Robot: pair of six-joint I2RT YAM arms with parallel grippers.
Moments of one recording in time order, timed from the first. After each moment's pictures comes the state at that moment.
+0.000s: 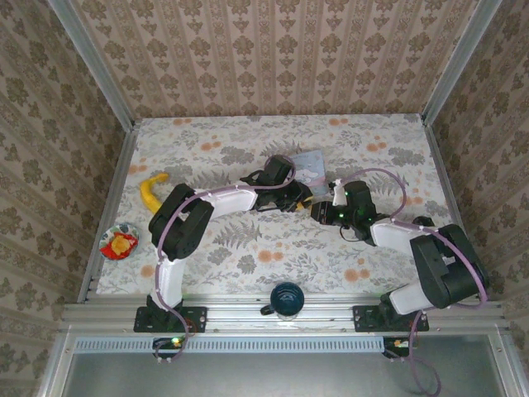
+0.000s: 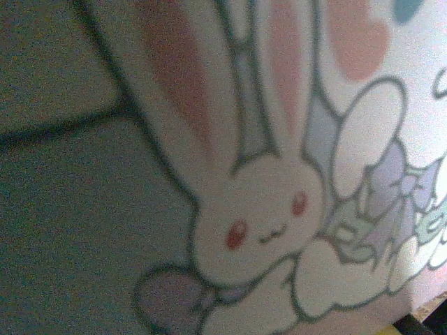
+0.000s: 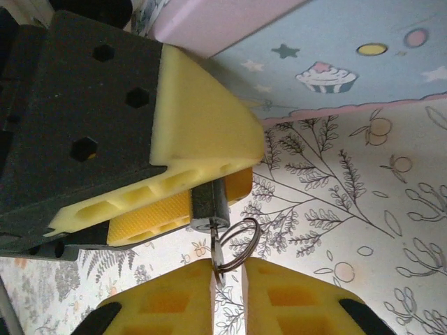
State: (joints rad) left arm -0.80 2.03 1.33 -0.08 0.41 -1.31; right arm 0.29 1.46 0.54 0.25 -0.45 0.54
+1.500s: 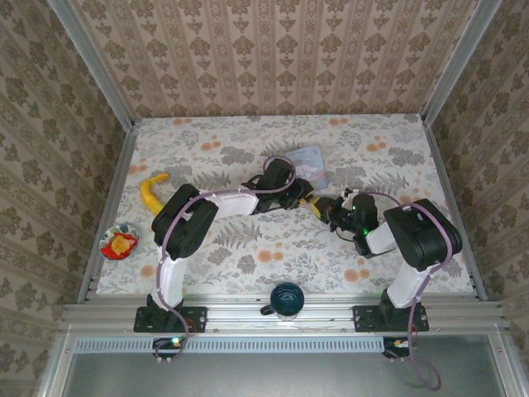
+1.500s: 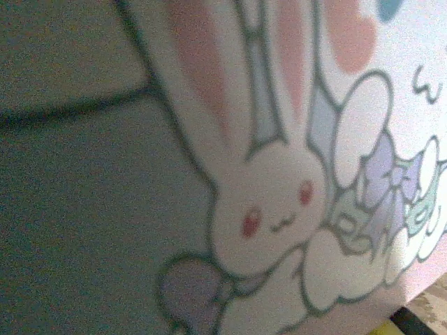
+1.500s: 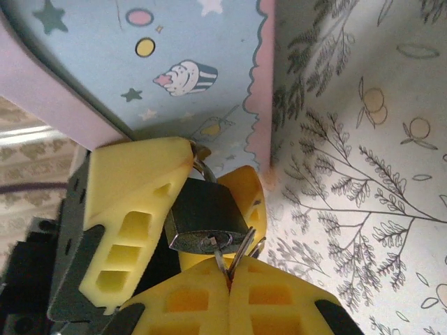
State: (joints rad) left arm -0.81 2.05 1.27 0.16 0.33 -1.40; right arm 0.24 1.73 0.35 1.08 -0.49 1.47
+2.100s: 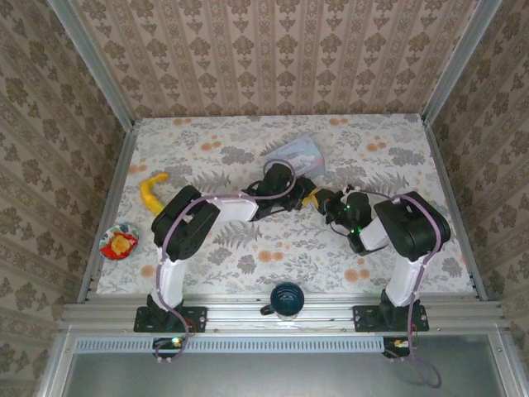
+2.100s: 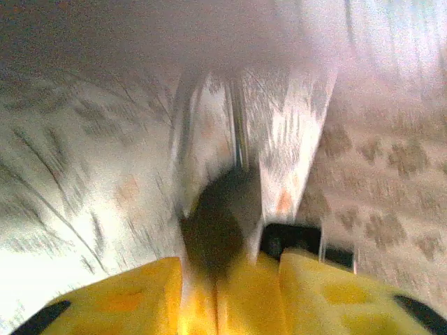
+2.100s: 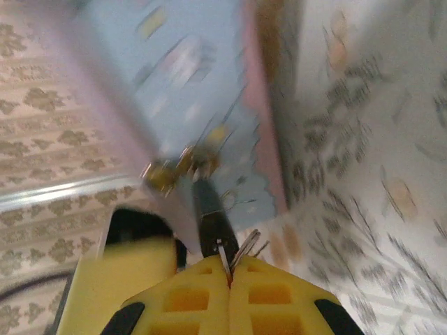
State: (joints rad) left arm -0.84 2.03 1.19 0.32 0.29 -1.51; right arm 0.28 1.85 0.42 1.20 -0.29 1.55
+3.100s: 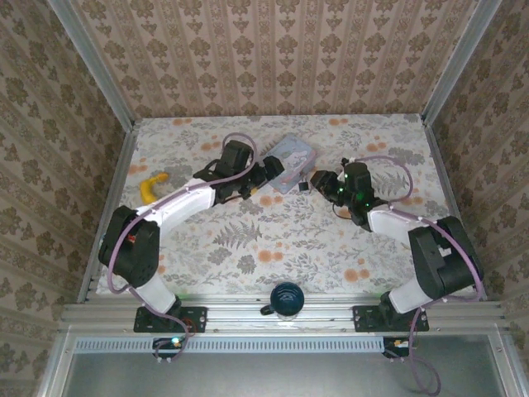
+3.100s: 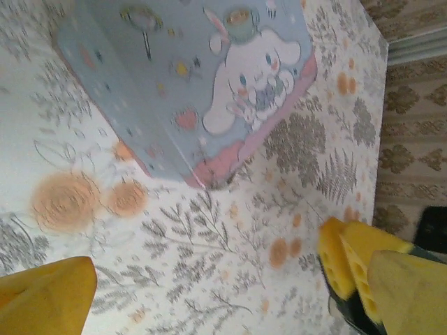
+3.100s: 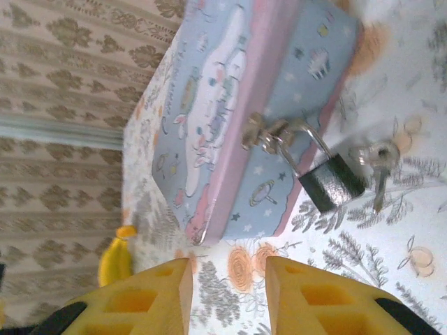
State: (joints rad) left arm -0.62 1.66 1.20 -0.25 0.23 -0.98; right arm 0.28 1.50 0.73 0.28 -0.26 0.93
